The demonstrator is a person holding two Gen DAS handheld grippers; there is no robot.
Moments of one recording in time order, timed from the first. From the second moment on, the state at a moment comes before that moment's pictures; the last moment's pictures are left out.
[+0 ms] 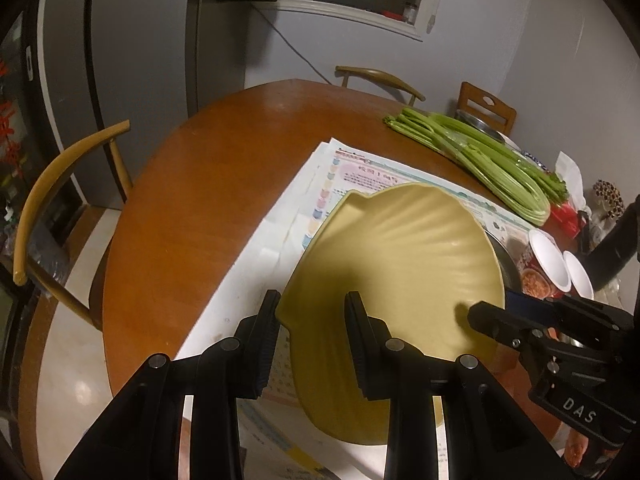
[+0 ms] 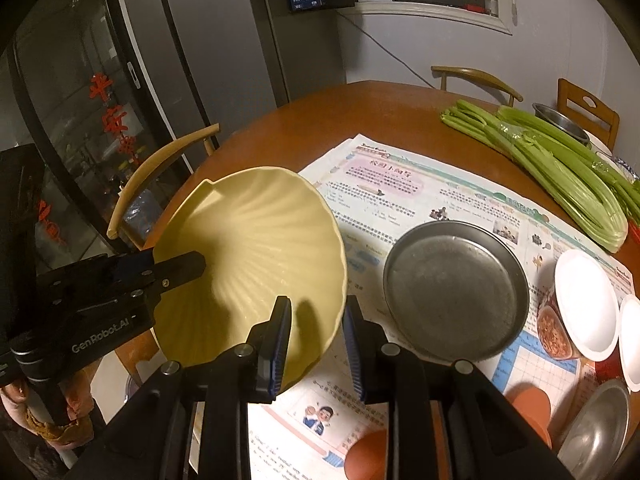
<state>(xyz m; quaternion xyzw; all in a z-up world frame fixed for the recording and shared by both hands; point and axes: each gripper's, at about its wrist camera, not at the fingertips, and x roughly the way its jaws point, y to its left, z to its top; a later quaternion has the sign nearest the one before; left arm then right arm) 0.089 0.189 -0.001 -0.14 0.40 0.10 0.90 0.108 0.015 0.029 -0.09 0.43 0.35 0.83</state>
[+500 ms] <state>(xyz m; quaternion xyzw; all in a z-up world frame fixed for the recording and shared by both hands) 0.115 0.206 -0.021 -0.14 0.42 0.12 0.89 0.120 0.034 0.000 -0.08 0.46 0.35 0.81</state>
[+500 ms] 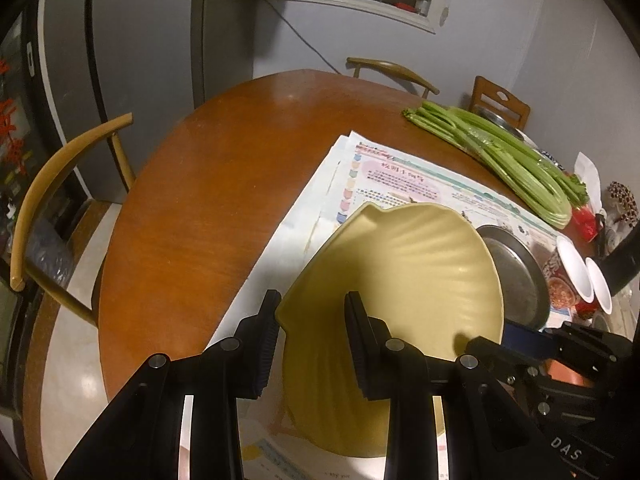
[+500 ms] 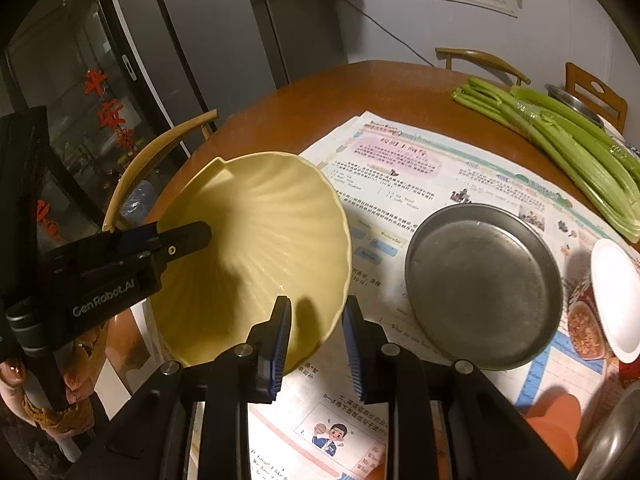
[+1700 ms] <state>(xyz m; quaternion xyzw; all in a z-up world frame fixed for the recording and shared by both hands) 0.140 0.205 -0.058 -0.14 0.44 0.12 0.88 0.125 0.046 -0.030 -0.10 0.49 0.34 0.80</state>
